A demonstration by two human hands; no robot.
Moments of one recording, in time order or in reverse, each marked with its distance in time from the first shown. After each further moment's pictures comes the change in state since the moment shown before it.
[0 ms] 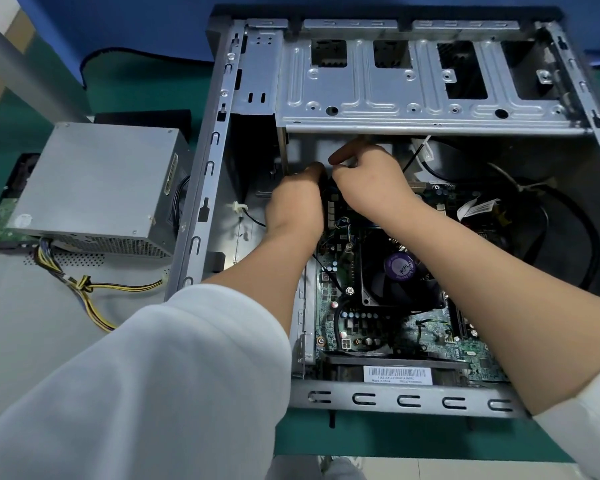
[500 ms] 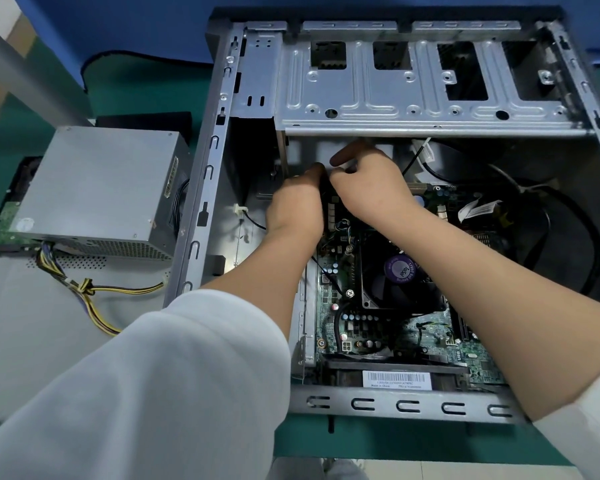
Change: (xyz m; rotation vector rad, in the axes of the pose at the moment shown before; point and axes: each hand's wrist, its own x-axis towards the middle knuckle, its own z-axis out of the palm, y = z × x) left_hand 0.002 -0.006 0.001 0.299 0.001 0.234; right_hand -0.002 0.001 0.001 -0.027 0.002 -0.011
